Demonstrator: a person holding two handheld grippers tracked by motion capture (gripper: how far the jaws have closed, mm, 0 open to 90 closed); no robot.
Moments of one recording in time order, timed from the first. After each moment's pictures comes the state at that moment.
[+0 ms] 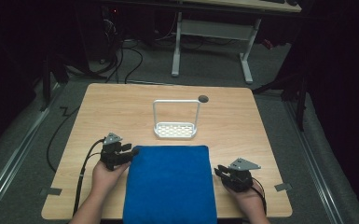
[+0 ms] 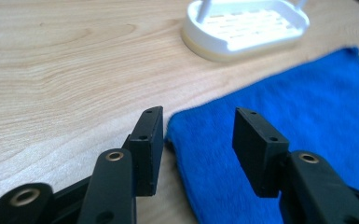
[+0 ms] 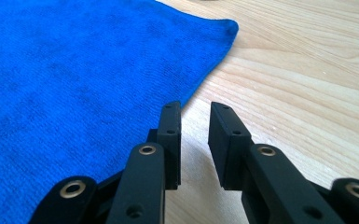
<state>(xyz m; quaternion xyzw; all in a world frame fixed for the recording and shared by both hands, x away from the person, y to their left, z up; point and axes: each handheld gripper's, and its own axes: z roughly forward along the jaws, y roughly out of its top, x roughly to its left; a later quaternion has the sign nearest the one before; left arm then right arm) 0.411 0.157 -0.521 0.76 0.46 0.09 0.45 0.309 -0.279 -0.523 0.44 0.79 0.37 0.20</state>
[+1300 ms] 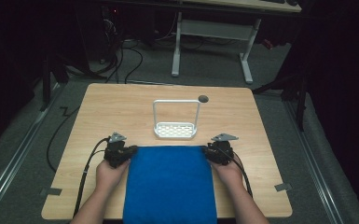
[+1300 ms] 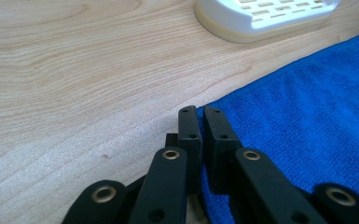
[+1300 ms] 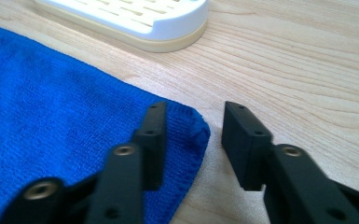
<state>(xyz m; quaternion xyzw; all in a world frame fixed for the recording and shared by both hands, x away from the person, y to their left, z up) 0.422 0.152 -0.537 0.78 0.46 0.10 0.42 0.405 -0.239 -0.528 0.49 0.78 0.34 0.20</state>
